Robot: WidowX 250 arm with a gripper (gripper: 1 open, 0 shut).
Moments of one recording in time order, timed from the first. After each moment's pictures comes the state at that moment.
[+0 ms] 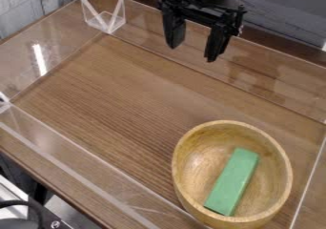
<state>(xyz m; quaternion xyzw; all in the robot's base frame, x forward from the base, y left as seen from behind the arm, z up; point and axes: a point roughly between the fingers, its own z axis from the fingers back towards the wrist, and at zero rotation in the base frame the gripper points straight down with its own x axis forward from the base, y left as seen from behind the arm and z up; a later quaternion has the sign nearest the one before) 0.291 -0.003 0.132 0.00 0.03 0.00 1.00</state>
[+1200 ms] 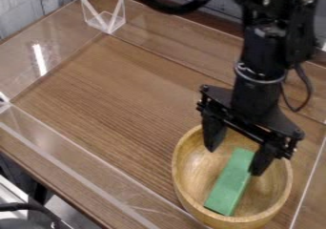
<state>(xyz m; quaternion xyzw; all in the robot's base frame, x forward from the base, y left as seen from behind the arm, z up) 0.222 -0.096 0.083 -0.01 0.03 -0.05 1.00</state>
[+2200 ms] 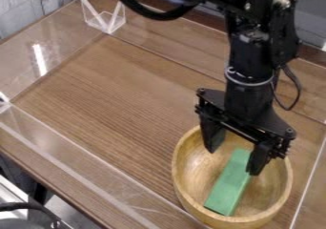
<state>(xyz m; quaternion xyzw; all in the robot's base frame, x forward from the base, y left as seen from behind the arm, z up) 0.226 -0.095 0.074 -0.04 0.01 -0.06 1.00</state>
